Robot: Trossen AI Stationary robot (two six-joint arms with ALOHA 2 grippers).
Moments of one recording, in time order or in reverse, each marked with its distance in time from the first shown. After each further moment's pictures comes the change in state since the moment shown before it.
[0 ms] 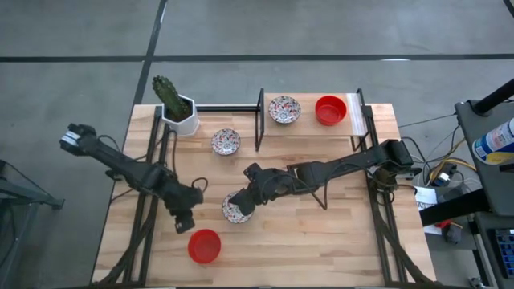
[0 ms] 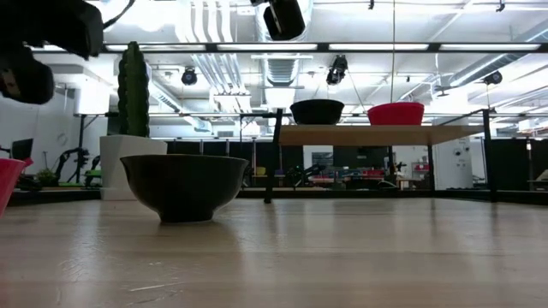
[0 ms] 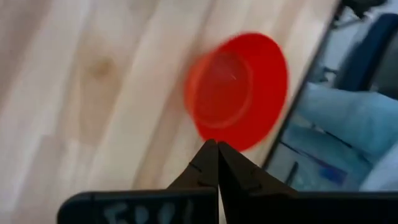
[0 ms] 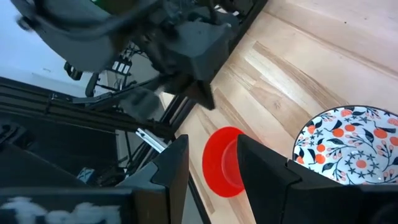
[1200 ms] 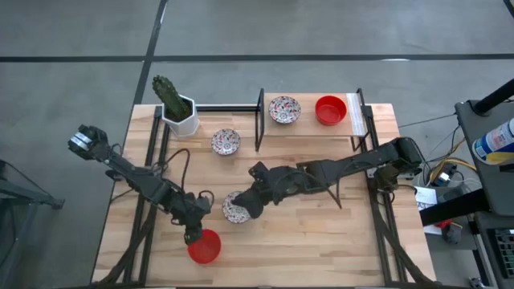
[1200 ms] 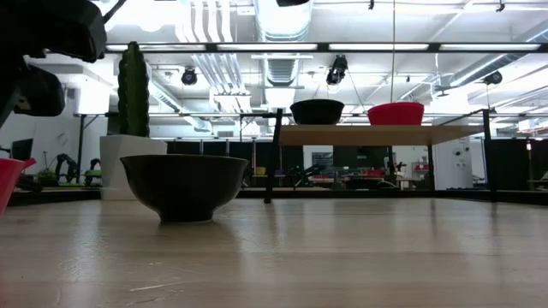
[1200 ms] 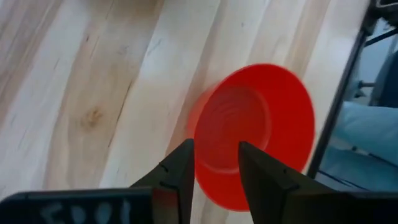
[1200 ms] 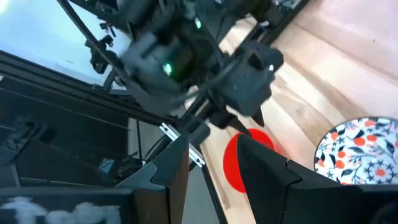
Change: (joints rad) left arm -0.120 0.174 0.000 0.168 -0.206 -0.003; right arm 0.029 -0.074 0.005 -0.002 0.001 -0.065
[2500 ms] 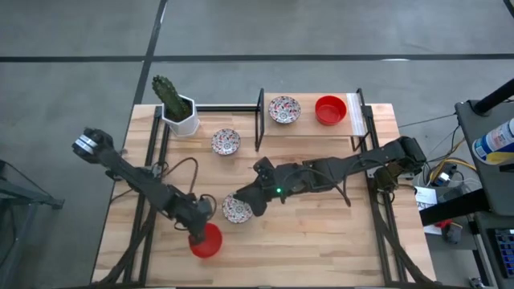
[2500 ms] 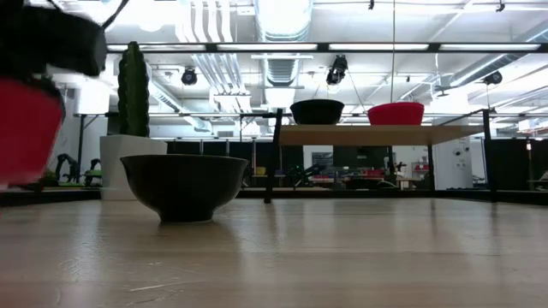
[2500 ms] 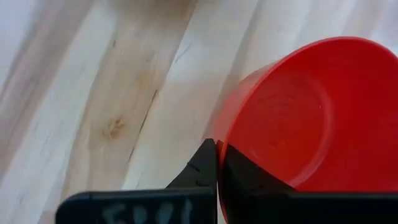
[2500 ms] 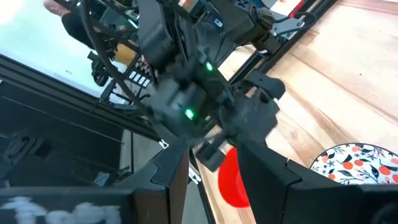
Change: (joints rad) left arm -0.027 0.079 0.000 0.005 -0.099 -0.031; right arm 0.010 -0.044 0.000 -0.004 0.080 -0.063
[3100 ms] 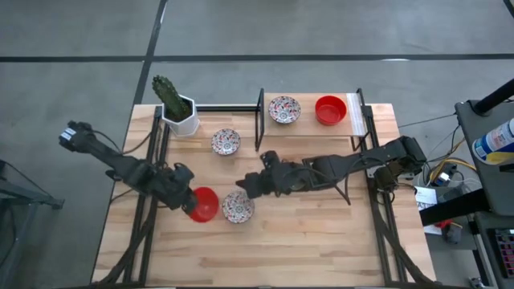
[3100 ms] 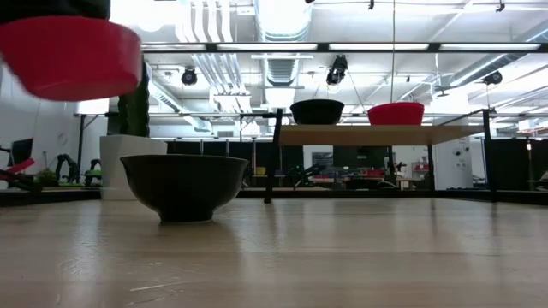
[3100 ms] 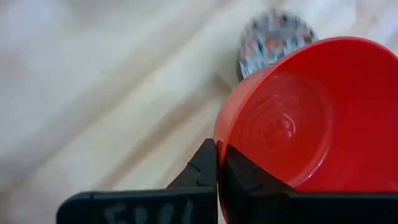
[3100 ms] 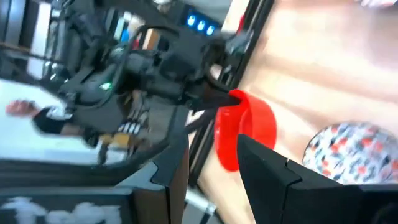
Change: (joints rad) left arm 0.081 -0.338 0.118 -0.432 -0.303 -0.270; right arm -0.006 0.000 0.052 -0.134 0.173 0.331
